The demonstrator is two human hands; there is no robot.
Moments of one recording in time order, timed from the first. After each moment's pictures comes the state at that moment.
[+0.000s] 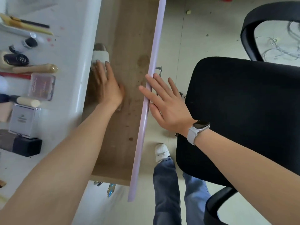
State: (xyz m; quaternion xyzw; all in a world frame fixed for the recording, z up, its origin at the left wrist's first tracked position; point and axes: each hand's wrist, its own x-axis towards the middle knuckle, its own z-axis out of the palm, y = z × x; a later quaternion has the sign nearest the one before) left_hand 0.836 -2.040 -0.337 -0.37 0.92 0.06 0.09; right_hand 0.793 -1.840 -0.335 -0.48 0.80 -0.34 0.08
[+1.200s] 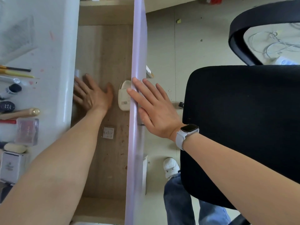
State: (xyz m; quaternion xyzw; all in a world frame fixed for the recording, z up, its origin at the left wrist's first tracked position) left_hand 0.777 -2.083 -0.370 -0.45 0.89 -0.06 0.08; right_hand 0.748 -1.860 -0.350 -0.42 0.80 -0.42 0.10
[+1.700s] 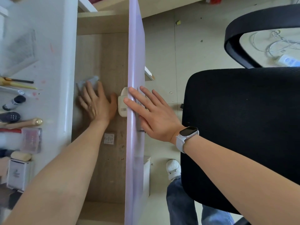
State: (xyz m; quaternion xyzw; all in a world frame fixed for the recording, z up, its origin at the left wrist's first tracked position) left_hand 0.780 -2.069 -0.365 -0.35 0.93 -0.05 0.05; right_hand 0.736 -1.857 -0.357 -0.47 0.79 -0.40 0.08
